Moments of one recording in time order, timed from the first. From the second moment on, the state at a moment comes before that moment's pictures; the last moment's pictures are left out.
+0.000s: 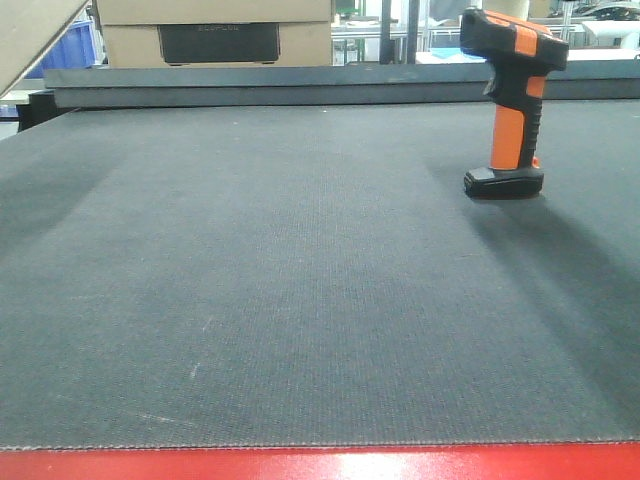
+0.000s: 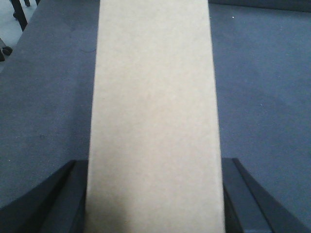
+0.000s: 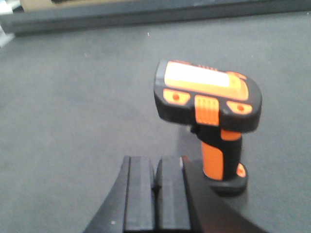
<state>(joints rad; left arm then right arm) -0.08 1.24 -1.26 0.10 0.62 -0.18 0.21 1.29 -0.84 0.90 -0.08 -0.64</state>
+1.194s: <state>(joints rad) -0.08 1.24 -1.26 0.10 0.62 -0.18 0.20 1.66 -0.70 0.28 -0.66 0.13</state>
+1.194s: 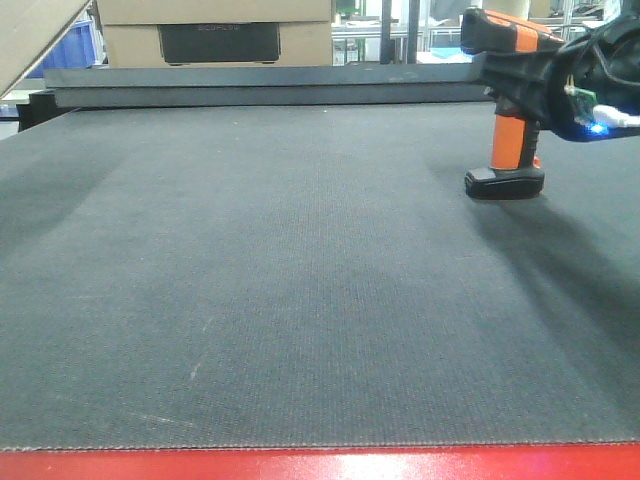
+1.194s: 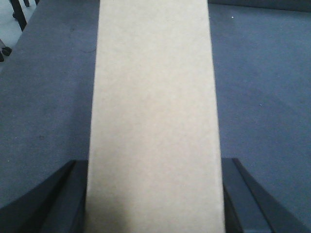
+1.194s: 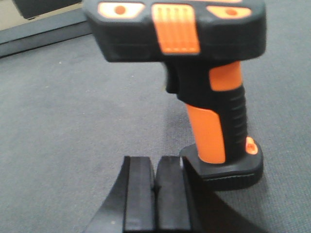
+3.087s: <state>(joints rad) -0.08 1.45 -1.42 0.06 0.83 -0.18 0.11 1.96 -1.00 0.27 -0.80 0.13</state>
